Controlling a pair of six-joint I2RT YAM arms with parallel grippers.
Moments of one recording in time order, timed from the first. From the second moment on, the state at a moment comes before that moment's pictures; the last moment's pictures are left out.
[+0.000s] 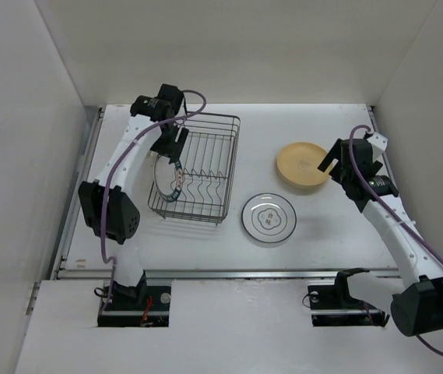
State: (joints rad) left arm -0.35 1.80 1.94 -1.32 -0.30 0.02; right arm 0.17 1.10 0.98 -0.54 0.44 0.60
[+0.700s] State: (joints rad) left arm -0.25 1.92 2.02 -1.37 -0.21 -0.03; right arm 0.17 1.10 0.97 -0.54 0.44 0.60
